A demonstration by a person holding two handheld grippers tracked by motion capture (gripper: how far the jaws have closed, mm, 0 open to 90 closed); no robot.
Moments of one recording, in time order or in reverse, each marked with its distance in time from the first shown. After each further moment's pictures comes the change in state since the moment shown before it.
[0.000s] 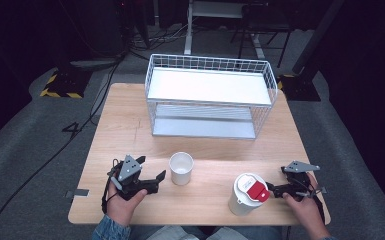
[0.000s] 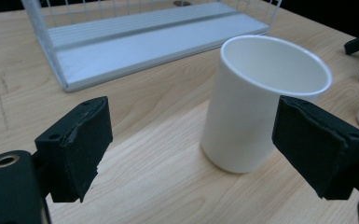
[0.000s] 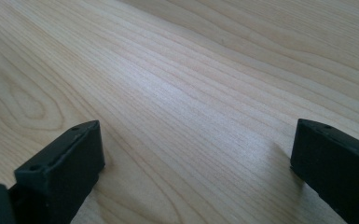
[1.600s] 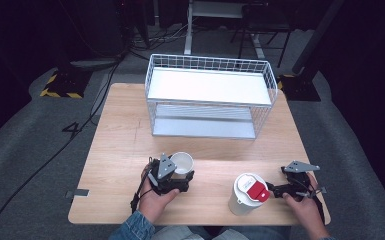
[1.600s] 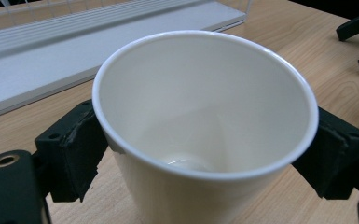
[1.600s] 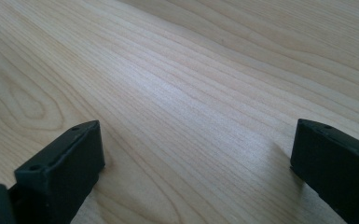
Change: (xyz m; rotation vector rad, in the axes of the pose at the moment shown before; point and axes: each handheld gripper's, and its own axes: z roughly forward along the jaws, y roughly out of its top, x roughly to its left) left arm -0.044 0.000 0.072 0.045 -0.025 0.075; right arm 0.000 0.000 0.000 0.000 0.000 -0.001
